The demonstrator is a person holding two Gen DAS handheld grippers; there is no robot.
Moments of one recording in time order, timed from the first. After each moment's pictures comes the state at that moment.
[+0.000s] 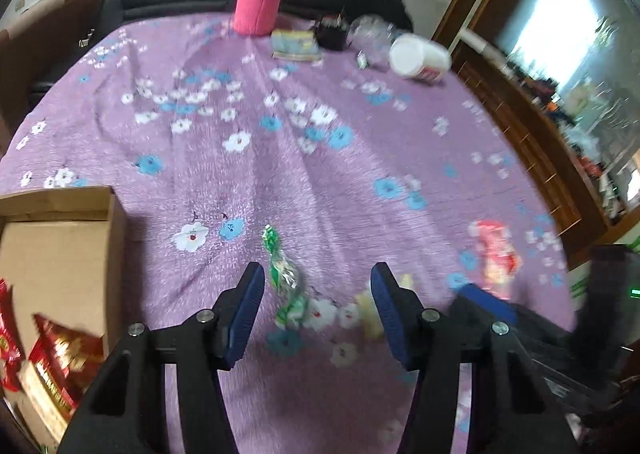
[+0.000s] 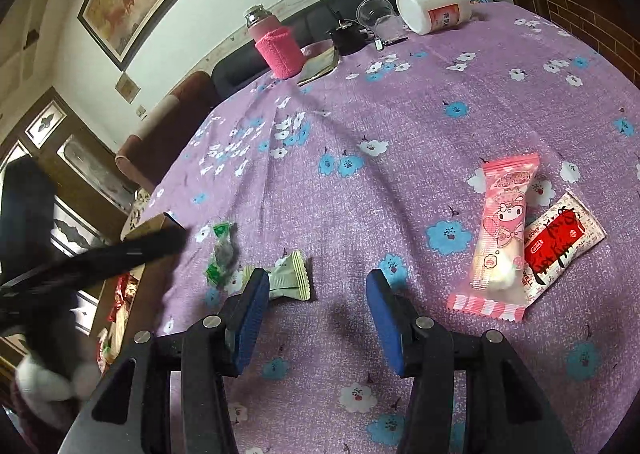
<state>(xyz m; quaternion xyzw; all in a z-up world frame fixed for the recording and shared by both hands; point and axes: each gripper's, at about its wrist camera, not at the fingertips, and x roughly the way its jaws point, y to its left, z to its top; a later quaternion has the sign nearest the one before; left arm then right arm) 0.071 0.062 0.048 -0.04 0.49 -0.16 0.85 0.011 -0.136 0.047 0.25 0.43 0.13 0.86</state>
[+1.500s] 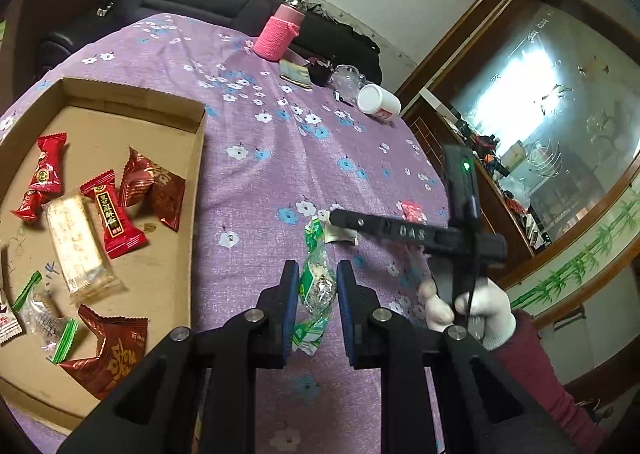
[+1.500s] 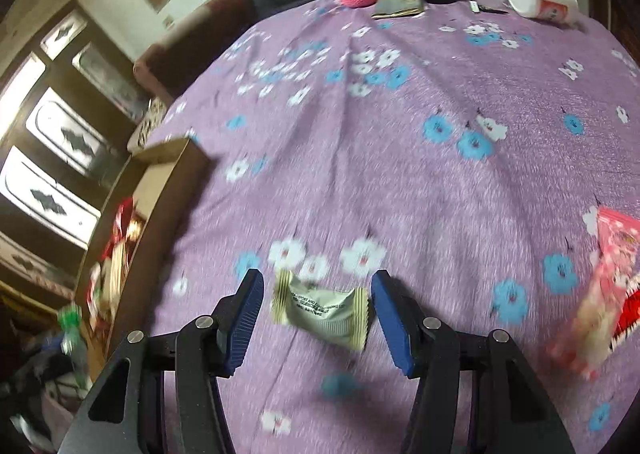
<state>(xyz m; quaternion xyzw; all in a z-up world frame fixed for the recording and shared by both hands) -0.079 0.165 0.080 -0.19 0.41 -0.23 0.86 0.046 -0.063 0.046 0.11 0.52 0.20 0.82</state>
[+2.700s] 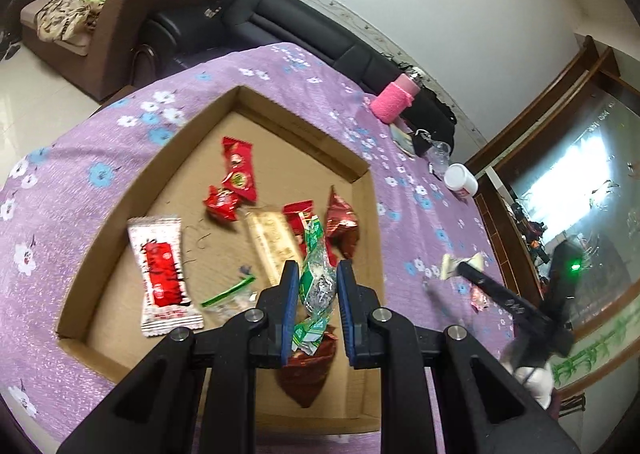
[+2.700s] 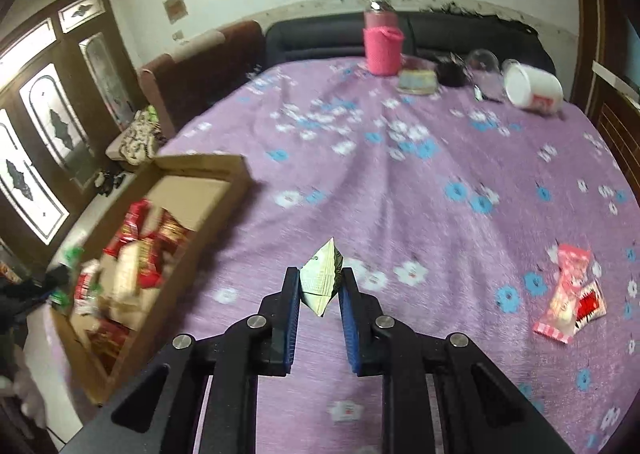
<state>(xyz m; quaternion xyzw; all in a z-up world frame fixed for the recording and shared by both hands) -0.108 0.311 0.062 -0.28 0.38 -0.08 0.88 -0.003 0.003 0.107 0.05 0.43 0.18 0.89</state>
